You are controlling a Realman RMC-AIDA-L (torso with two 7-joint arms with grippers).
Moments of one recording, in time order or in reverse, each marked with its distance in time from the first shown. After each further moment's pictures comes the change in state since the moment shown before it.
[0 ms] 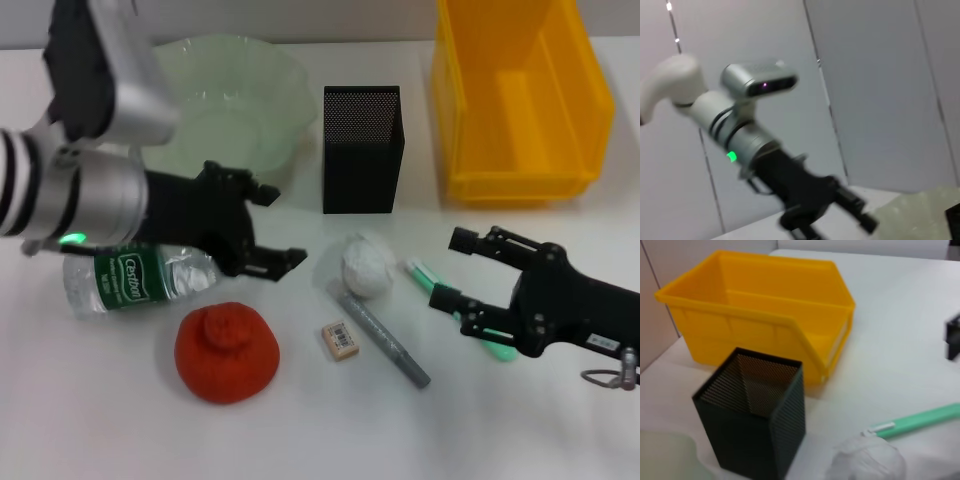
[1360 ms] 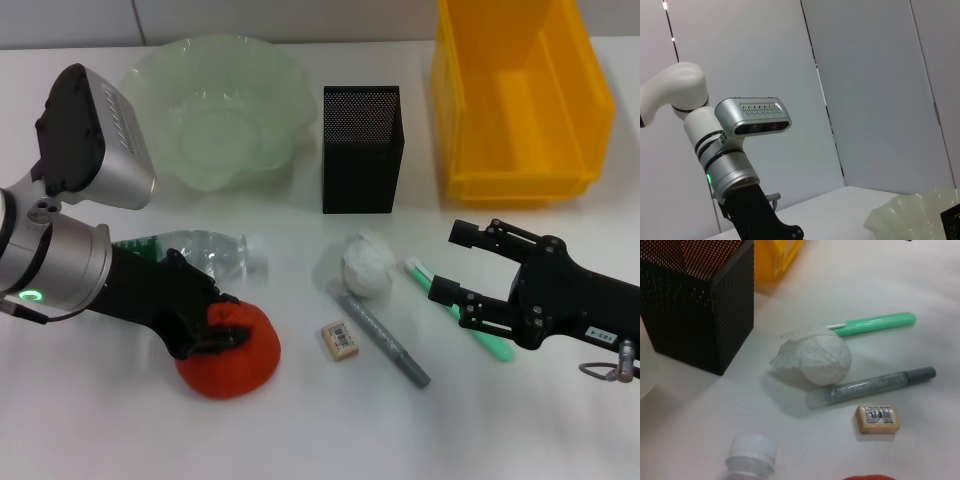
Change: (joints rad) left arm -0.035 -0.002 -0.067 -0.092 0.136 0.224 -0.040; right arm 0.010 -0.001 0.007 0.001 0.000 0.011 -0.003
